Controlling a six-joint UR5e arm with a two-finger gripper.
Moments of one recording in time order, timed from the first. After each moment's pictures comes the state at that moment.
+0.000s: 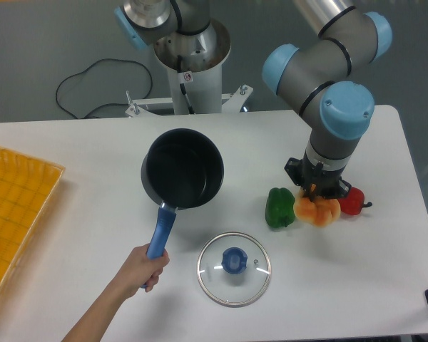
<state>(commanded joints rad) 2.69 -1.97 -1.47 -1.26 1.57 1.16</state>
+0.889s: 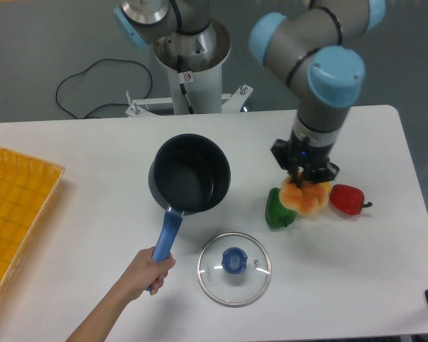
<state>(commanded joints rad) 2.62 -1.79 -1.56 -1.31 1.48 1.16</state>
